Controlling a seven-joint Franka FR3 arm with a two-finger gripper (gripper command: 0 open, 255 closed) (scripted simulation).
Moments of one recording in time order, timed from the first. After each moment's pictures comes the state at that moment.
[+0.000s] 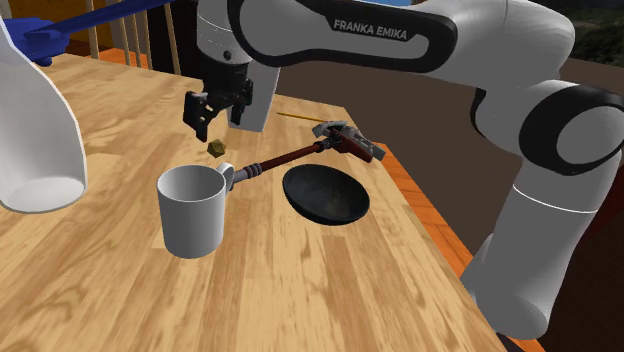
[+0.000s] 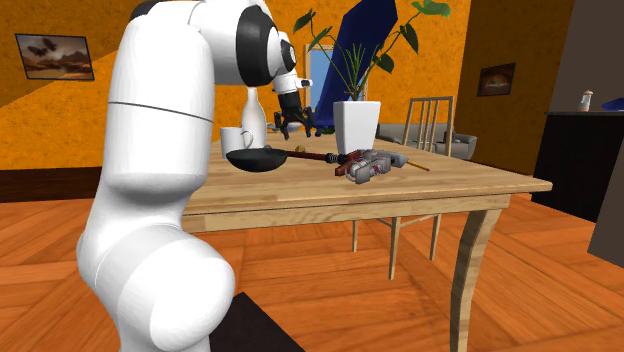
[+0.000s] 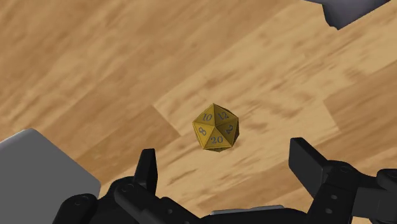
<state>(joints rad) 0.19 0.24 0.50 -1.43 -0.30 1.76 0.36</state>
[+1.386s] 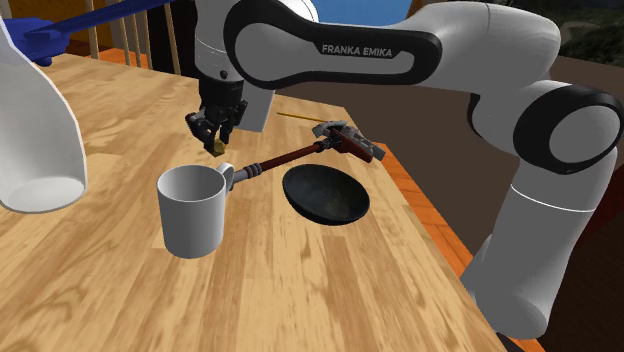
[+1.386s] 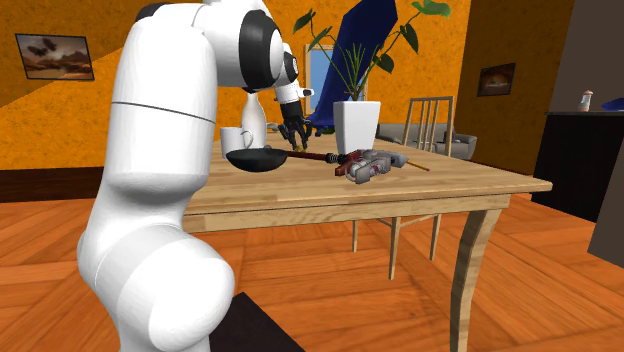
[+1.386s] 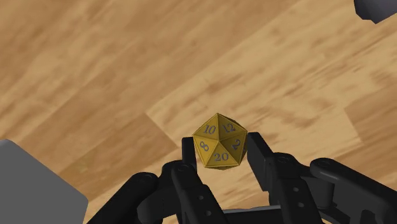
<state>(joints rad) 0.18 0.25 0.50 -1.49 -0.31 1.84 0.37</state>
